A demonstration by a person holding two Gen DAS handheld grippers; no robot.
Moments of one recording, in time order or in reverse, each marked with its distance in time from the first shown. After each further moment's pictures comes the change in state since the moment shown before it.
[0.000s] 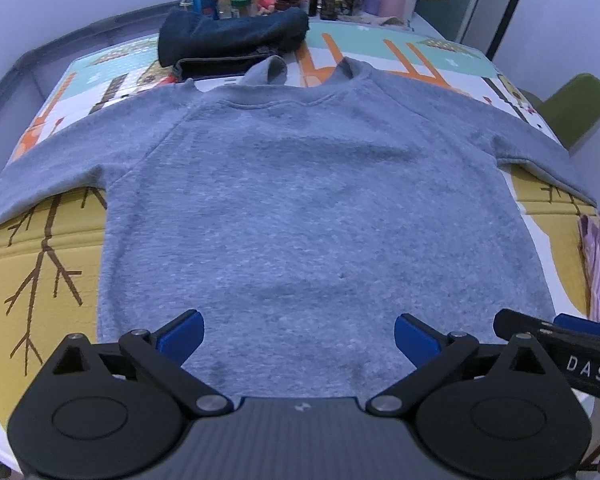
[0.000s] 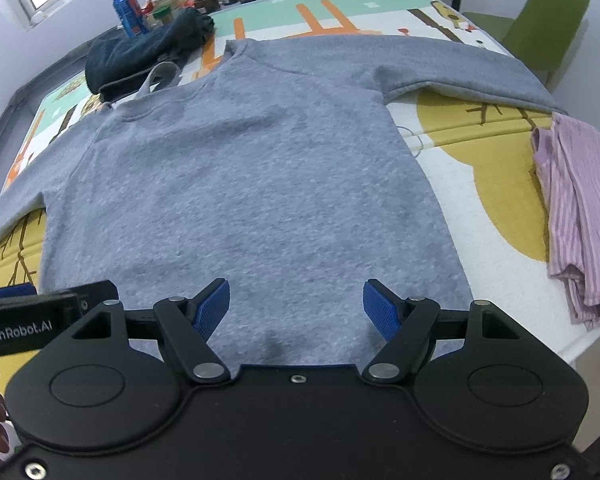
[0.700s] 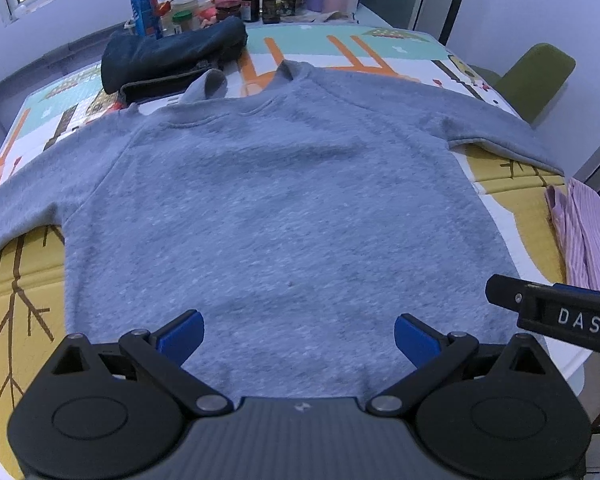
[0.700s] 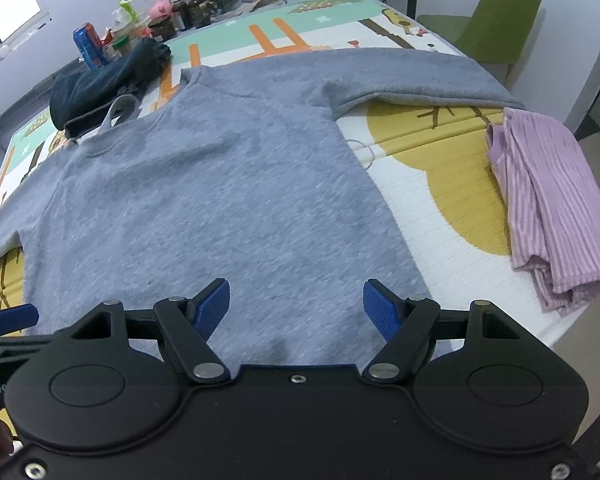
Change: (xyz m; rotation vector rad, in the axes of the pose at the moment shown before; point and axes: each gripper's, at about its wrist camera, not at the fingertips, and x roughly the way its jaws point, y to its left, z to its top) left arm 0.000 -0.043 0.008 0.119 -0.009 -0.054; right arm -0.013 -0.026 0.008 0.090 -0.049 -0.072
